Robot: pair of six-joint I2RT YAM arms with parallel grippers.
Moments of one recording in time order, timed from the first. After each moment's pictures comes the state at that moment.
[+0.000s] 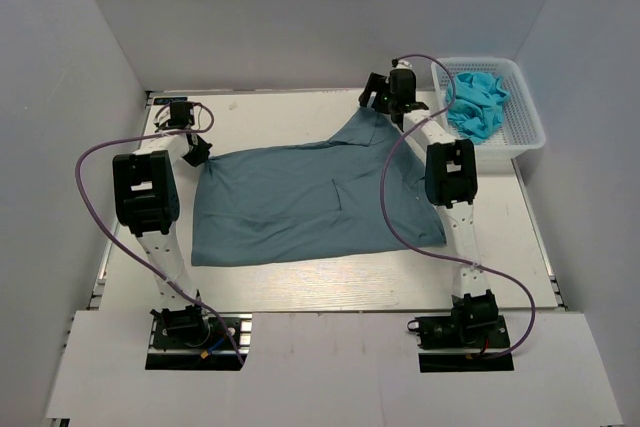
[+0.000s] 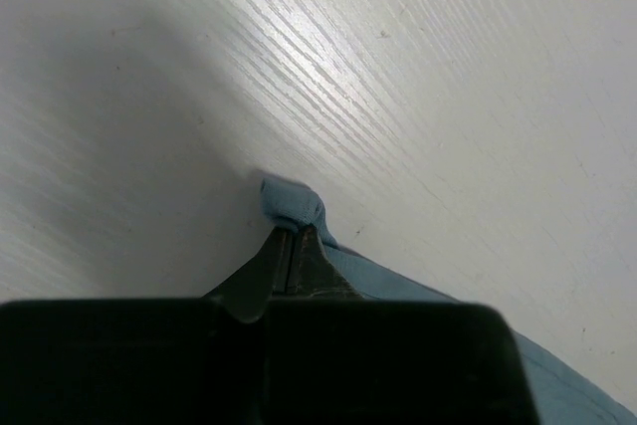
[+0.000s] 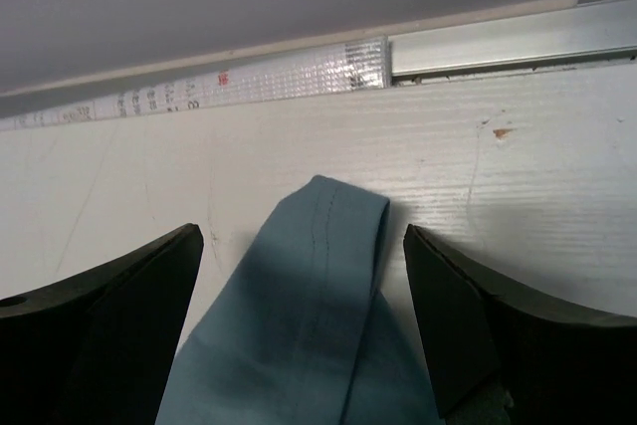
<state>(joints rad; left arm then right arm) 0.10 2.08 1.45 -0.36 -0.14 -0.71 0.23 2.66 2.26 -0.08 -0.09 0.40</state>
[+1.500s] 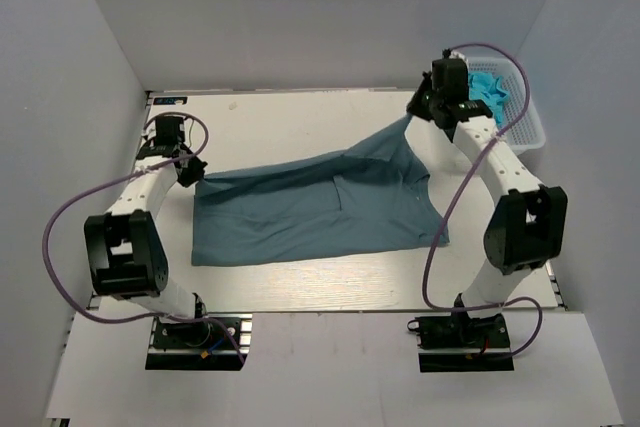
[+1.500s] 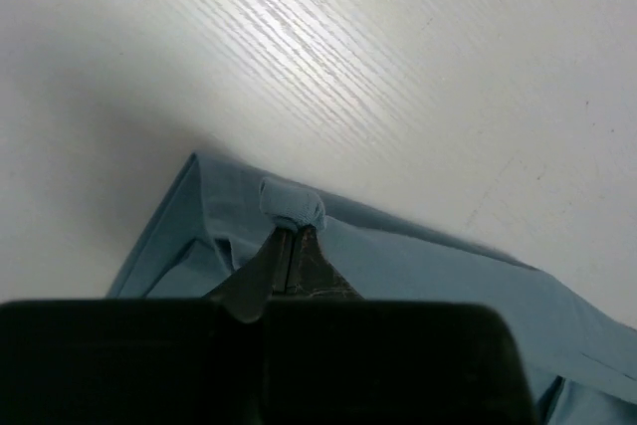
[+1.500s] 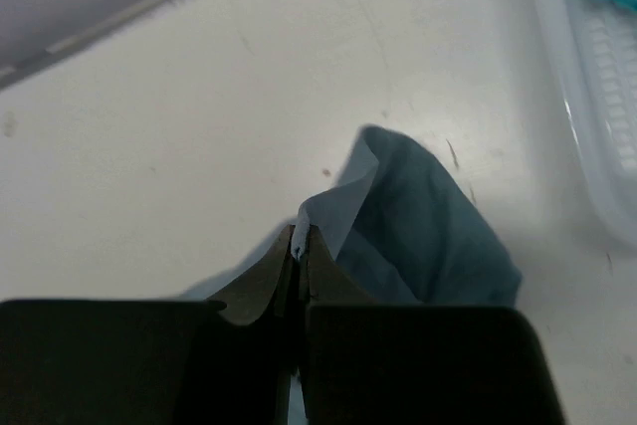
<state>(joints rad) 0.08 1.56 1.12 -0.52 -0.12 -0.66 0.23 1.73 1.57 -0.37 0.06 0.51</state>
